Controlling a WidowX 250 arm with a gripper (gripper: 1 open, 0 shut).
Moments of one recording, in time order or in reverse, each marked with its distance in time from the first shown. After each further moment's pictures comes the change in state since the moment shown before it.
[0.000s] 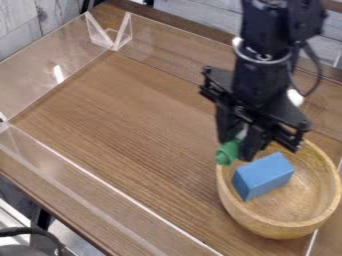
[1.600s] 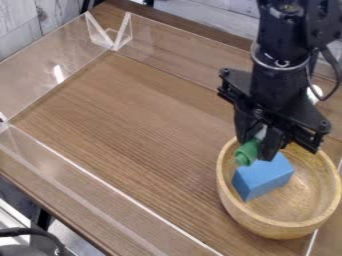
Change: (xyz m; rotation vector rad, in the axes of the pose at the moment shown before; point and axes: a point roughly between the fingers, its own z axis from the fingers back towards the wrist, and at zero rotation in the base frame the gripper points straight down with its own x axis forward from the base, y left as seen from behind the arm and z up) arm 0.013 -0.008 -0.003 -0.013 -0.076 0.000
